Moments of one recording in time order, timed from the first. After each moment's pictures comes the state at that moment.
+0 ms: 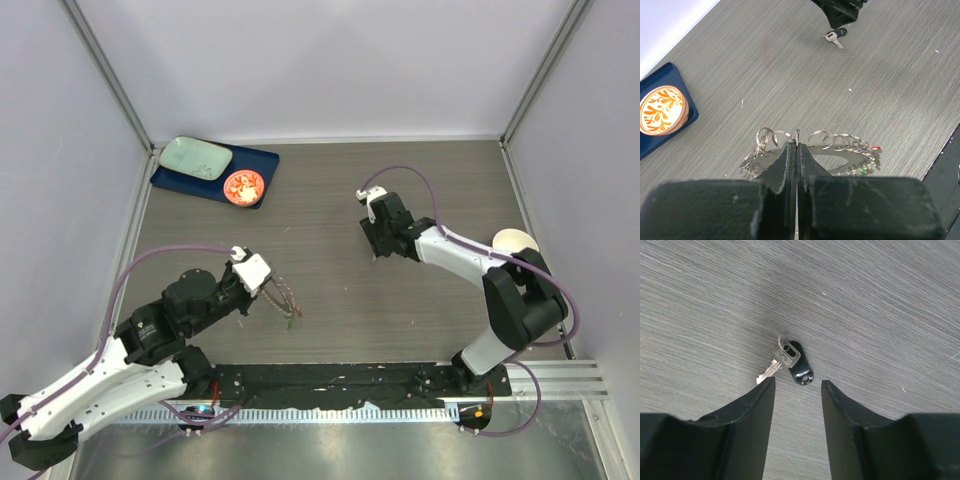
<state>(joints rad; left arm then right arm) -0.95 0.54 0.72 -0.49 -0.15 0.19 0.55 1.56 0.96 -0.29 0.22 -0.01</state>
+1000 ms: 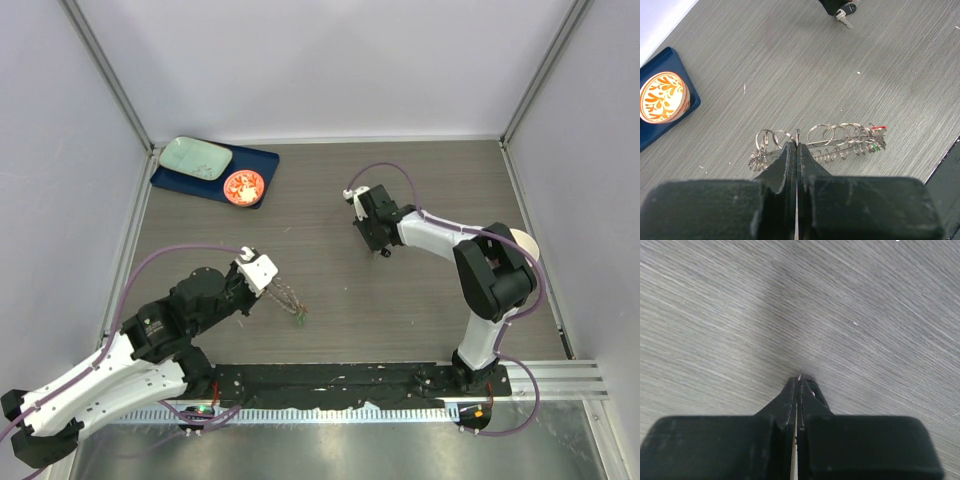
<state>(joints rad) -0.95 0.57 0.71 -0.52 -0.18 0.21 0.53 1.80 1.11 -0.31 0.13 -0.10</state>
